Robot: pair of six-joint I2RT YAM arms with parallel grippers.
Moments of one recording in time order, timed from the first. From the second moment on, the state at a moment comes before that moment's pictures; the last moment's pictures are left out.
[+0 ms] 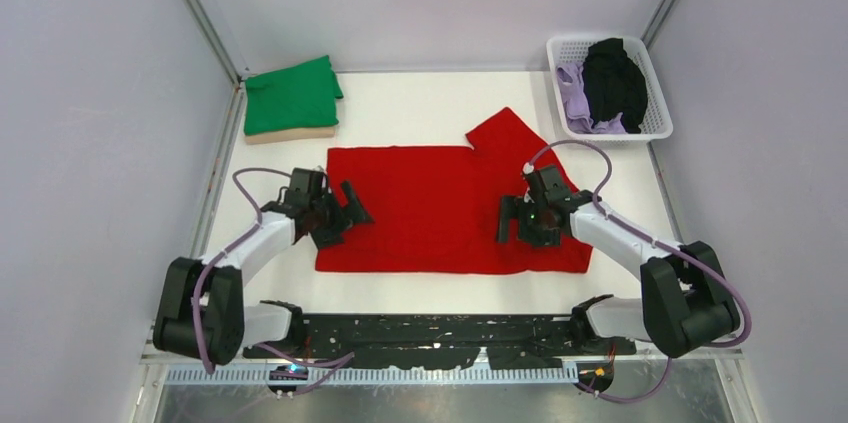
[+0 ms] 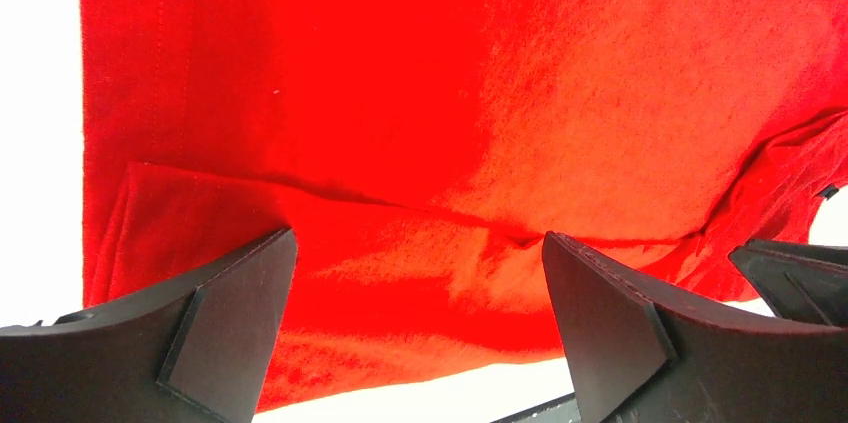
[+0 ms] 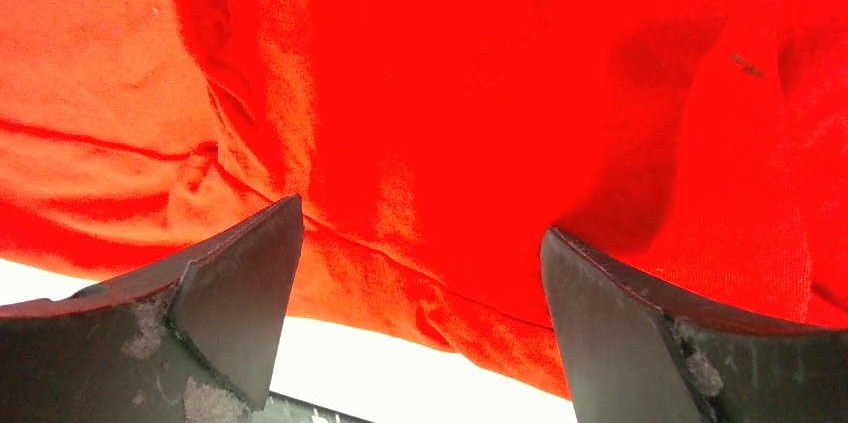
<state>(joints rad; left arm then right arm) -0.21 1.31 0.61 -0.32 0.23 -0.71 0.35 1.31 0.65 -0.45 -0.12 0.42</state>
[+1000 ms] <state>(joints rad) -0.29 0.81 0.37 -0.60 0.22 -0.84 0.52 1.21 0.60 -0.83 -0.05 0.54</state>
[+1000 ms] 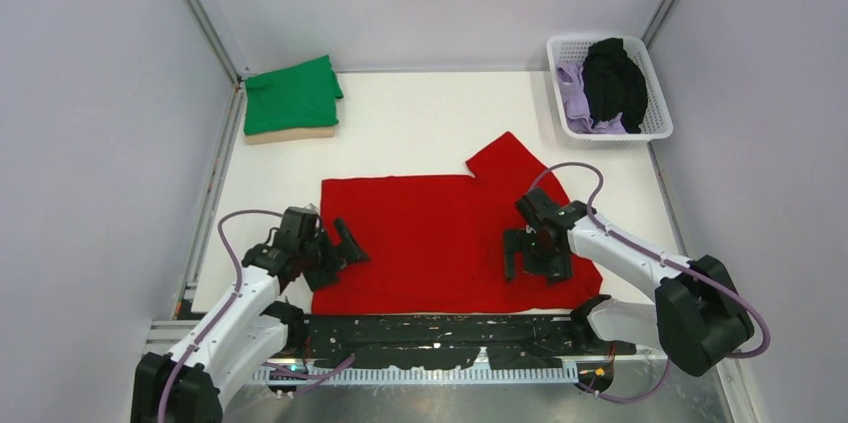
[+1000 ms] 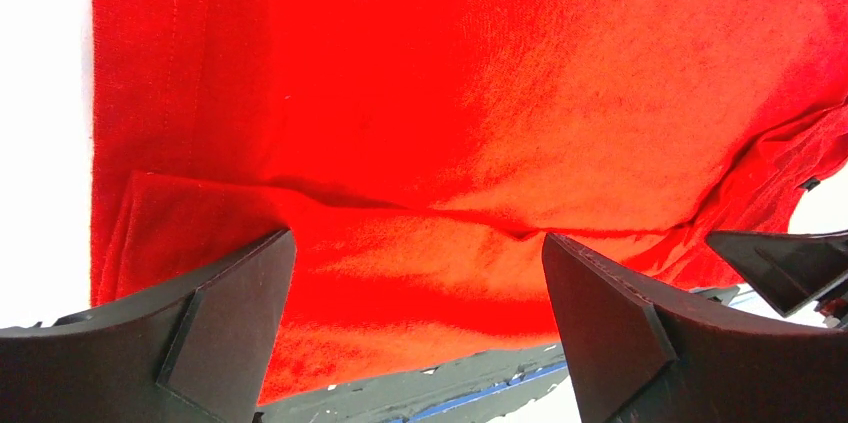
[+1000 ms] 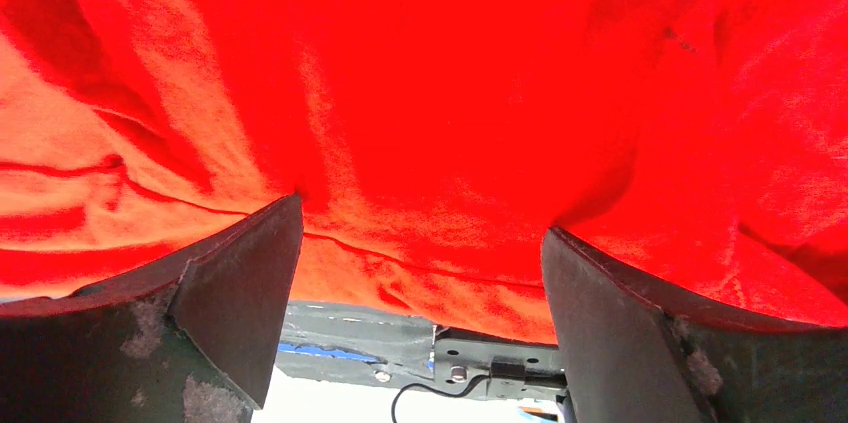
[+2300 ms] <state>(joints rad) -0.03 1.87 1.29 -0.63 0.01 -0.55 0.33 1.17 0.78 -0.57 -0.06 0.41</state>
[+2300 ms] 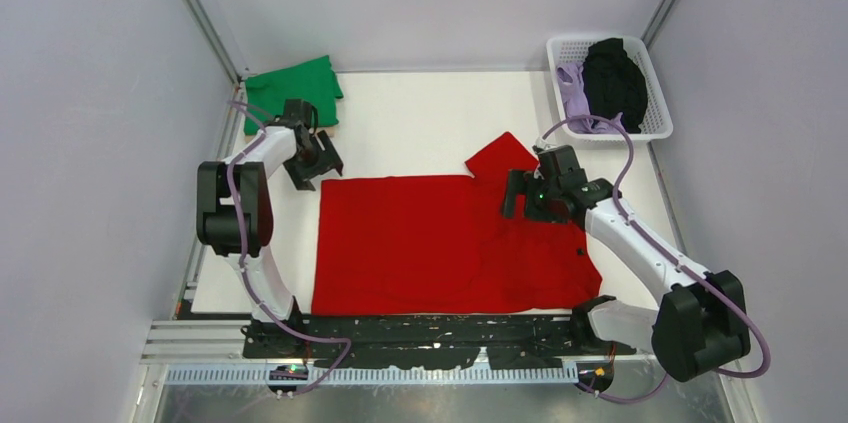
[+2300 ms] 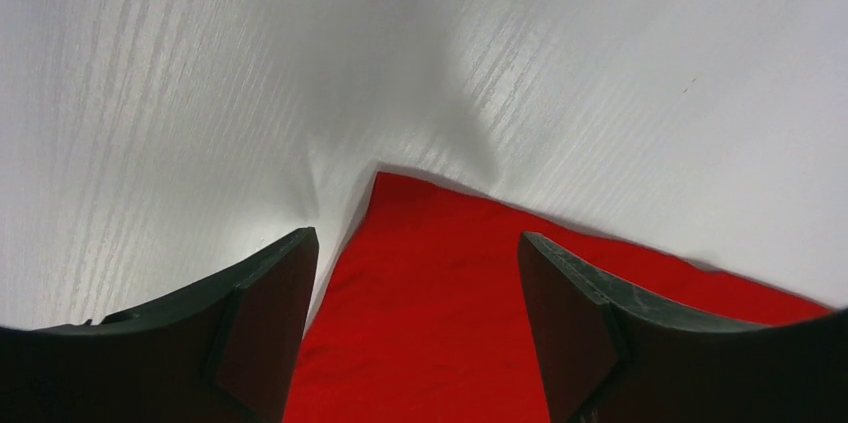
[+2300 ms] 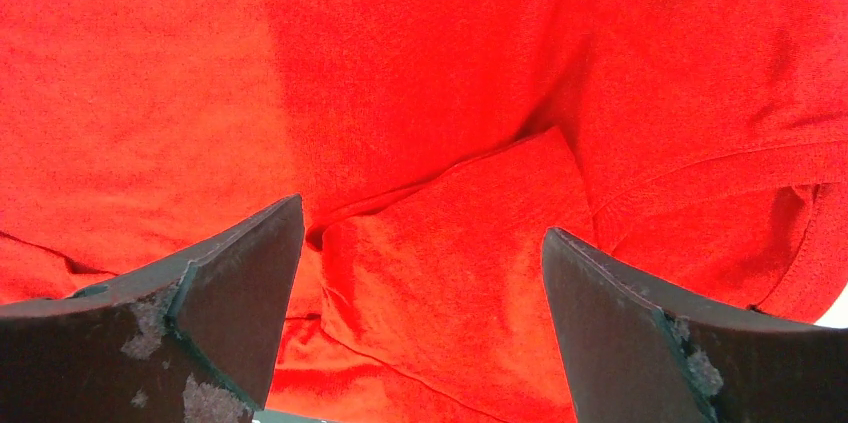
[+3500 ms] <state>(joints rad) -0.10 1.87 1.31 -0.64 -0.01 -0.75 0.00 1.33 0.63 -0.35 -0.20 0.50</state>
